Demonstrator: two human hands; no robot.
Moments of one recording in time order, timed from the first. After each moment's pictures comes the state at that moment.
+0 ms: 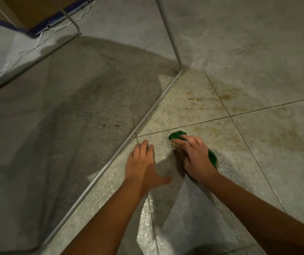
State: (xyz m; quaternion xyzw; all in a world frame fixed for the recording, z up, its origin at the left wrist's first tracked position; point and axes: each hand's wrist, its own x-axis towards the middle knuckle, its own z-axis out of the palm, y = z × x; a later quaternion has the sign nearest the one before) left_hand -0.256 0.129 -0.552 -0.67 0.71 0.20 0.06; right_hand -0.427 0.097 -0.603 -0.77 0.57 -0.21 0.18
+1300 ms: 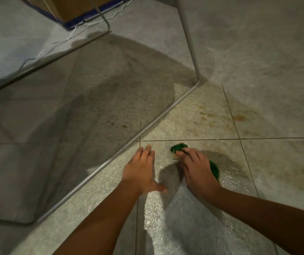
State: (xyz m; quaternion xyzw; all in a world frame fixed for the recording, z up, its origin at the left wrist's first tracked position) left_hand -0.267 0.123 -0.544 -0.69 0.67 0.24 0.13; right_hand -0.451 0.085 -0.594 -0.86 0.47 -0.14 0.15
